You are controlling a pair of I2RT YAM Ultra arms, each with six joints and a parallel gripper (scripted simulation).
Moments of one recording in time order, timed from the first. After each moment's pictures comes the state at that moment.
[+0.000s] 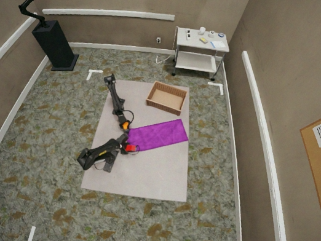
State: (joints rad) left arm -0.94 1.35 0.48 -0.05 -0.12 -0.18; right arm 1.07 0.98 0.36 -0.60 0.39 0.95
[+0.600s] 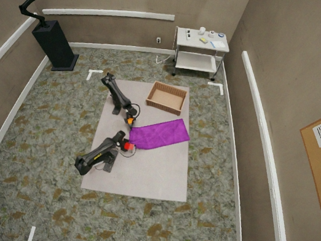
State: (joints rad) left arm -0.55 1.29 0.62 -0.25 0.44 0.22; right arm 1.09 0.79 0.52 -0.73 0.45 1.10
